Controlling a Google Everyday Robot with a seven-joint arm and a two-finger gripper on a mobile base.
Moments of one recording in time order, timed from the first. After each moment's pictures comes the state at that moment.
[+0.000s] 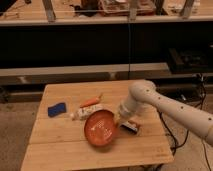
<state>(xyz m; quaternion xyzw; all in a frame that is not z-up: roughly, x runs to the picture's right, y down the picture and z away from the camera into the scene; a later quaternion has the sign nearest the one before) 0.083 0.176 0.784 -0.09 -0.40 -0.64 0.65</state>
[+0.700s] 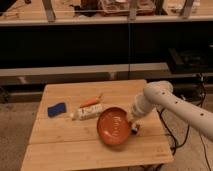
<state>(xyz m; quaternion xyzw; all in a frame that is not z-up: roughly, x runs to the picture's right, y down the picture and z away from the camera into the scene) 0.154 0.157 0.759 -0.07 -0.36 -0.72 0.59</state>
